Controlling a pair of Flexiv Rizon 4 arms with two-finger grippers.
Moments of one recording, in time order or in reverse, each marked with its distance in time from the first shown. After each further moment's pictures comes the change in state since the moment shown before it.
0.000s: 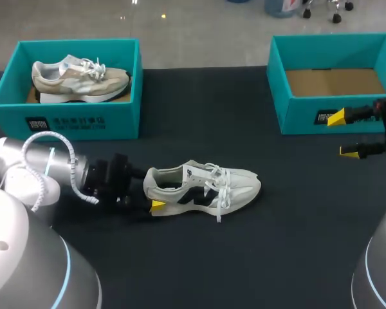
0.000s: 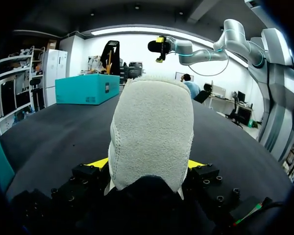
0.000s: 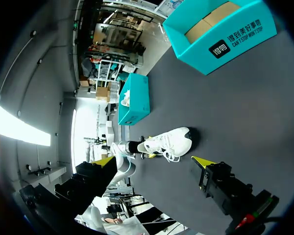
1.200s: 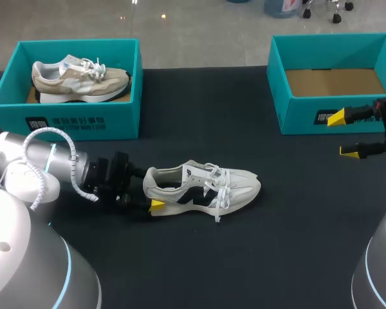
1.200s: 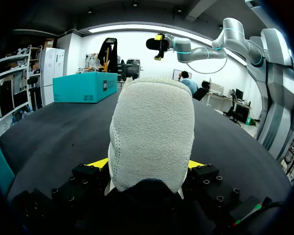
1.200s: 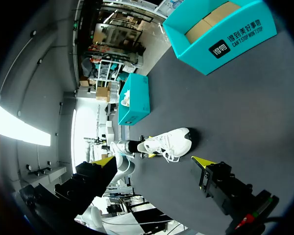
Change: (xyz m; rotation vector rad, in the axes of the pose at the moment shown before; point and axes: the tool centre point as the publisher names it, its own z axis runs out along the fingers) left arm 0.000 0.000 -0.001 -0.023 0.019 0.007; right arm 0.000 0.000 0.000 0.000 0.000 0.000
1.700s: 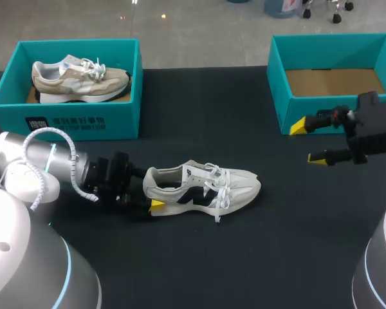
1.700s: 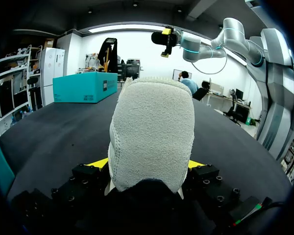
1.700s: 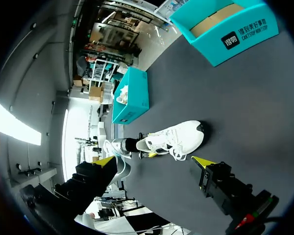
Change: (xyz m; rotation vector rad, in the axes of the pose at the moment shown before) left arm 0.000 0.000 0.000 0.000 0.000 0.000; right arm 0.037 -0.041 0.062 -0.043 -0.088 -0.026
